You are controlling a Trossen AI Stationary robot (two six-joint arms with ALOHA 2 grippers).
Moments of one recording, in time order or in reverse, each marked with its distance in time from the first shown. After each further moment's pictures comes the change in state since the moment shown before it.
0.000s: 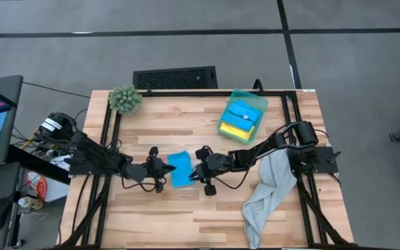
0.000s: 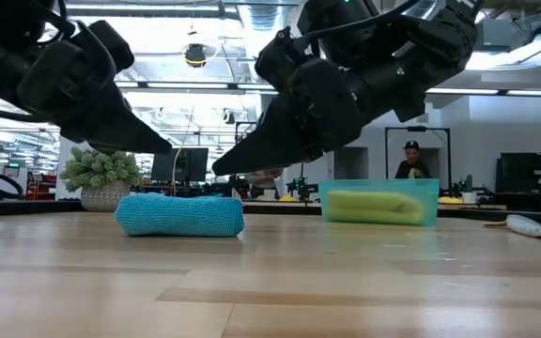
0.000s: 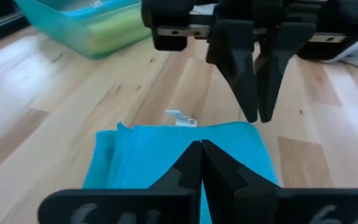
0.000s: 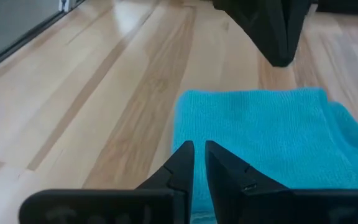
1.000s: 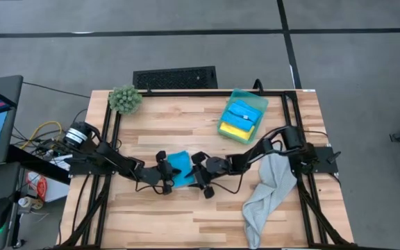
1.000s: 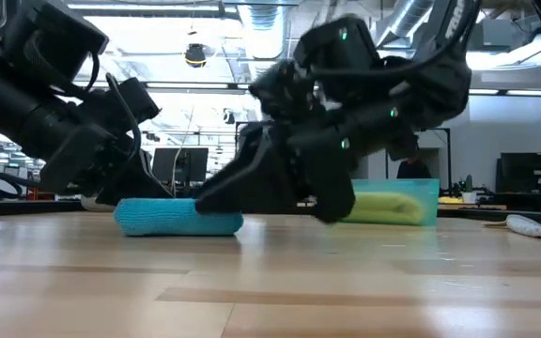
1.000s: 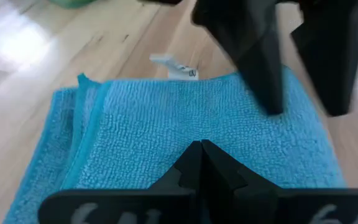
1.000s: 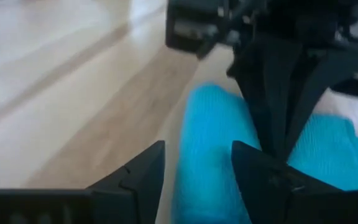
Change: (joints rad) left arm 0.054 0.338 0.074 0.121 0.061 0.012; right arm 0.005 0.158 0.009 0.227 -0.015 -0.255
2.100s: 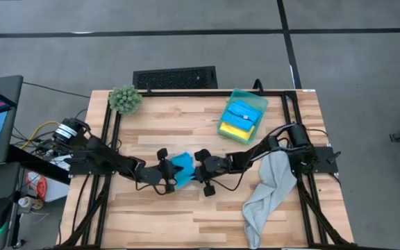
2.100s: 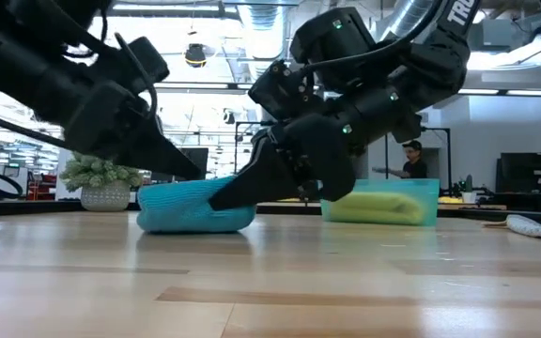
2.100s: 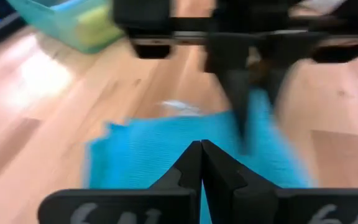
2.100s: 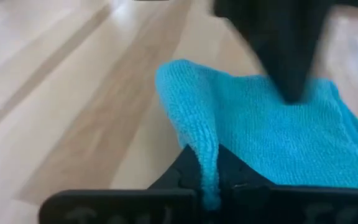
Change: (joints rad) left arm -0.018 -0.127 0.091 -0.185 -0.079 0.065; right arm -0.008 -0.073 0.004 -0.191 0.054 0.152
